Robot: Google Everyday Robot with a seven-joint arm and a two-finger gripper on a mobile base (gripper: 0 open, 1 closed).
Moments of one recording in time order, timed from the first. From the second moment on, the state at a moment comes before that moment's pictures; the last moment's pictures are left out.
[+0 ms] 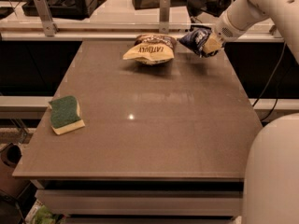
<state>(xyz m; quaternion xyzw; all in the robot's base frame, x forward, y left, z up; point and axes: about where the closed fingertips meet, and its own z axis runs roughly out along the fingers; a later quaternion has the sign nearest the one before) 0.758 -0.213 0.893 -0.47 0.83 -0.01 0.31</state>
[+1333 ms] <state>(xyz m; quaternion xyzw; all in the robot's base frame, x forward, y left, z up) 0.680 -0.176 0.958 -0.54 0.78 0.03 0.32</state>
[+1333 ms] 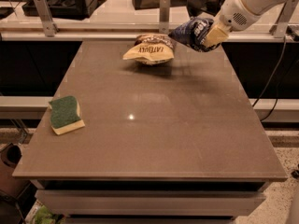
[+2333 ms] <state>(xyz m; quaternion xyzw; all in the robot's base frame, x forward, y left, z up) 0.562 -0.109 0.956 -0.61 0.75 0.09 0.26</state>
